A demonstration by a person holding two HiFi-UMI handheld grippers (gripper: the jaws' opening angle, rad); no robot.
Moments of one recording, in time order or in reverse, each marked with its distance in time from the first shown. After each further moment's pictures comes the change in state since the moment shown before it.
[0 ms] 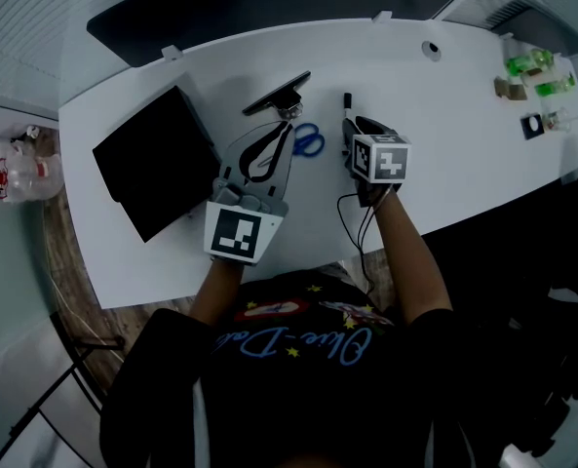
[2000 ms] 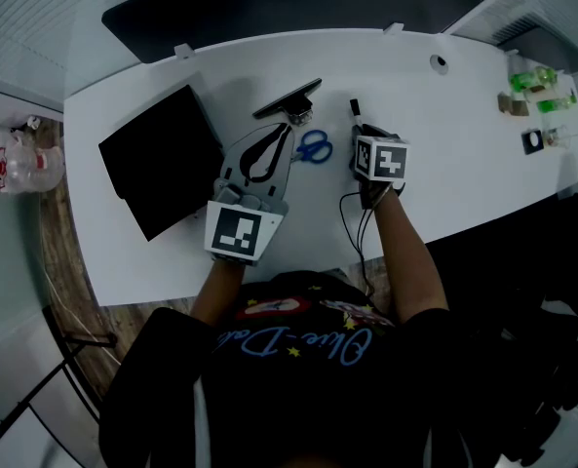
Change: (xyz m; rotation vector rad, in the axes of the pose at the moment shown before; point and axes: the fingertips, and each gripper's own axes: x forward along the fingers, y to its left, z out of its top) left arm -0.008 0.022 -0.006 -0.048 0.009 0.052; right arm 0.015 -0.012 -0.008 0.004 0.079 -0.090
